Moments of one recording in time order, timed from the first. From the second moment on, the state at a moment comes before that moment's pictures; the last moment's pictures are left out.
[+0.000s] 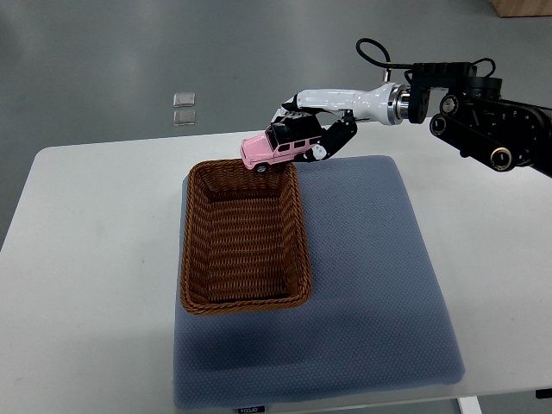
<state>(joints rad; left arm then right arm) 0.02 0.00 -0.06 -0.15 0.12 -0.03 -0.01 1.24 -0.28 0.16 0.72 -1.23 0.35 0.50</state>
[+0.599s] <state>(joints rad) 0.02 0.00 -0.06 -0.15 0.12 -0.03 -0.01 1.29 -0.07 0.02 0.60 -1.24 0.32 0.50</state>
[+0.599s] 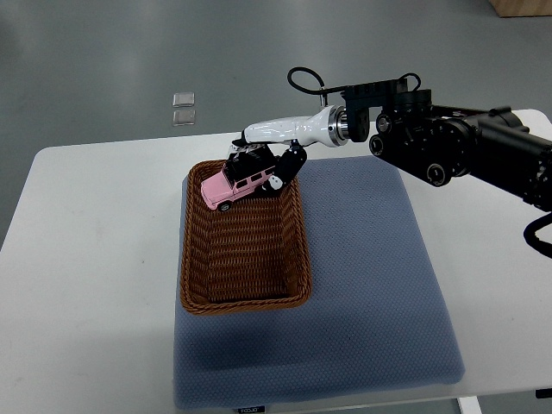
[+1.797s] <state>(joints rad) 0.02 0.00 -0.06 -0.15 0.12 -0.03 -0.01 1.18 -0.01 0.00 0.55 -1.22 0.25 0.50</state>
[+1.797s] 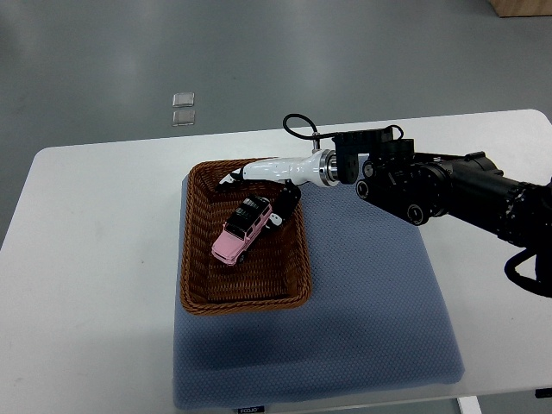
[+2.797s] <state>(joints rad) 0.02 0.00 -0.06 -0.15 0.12 -0.03 -0.01 0.86 -0.13 0.51 0.54 -0.12 0.24 0.19</state>
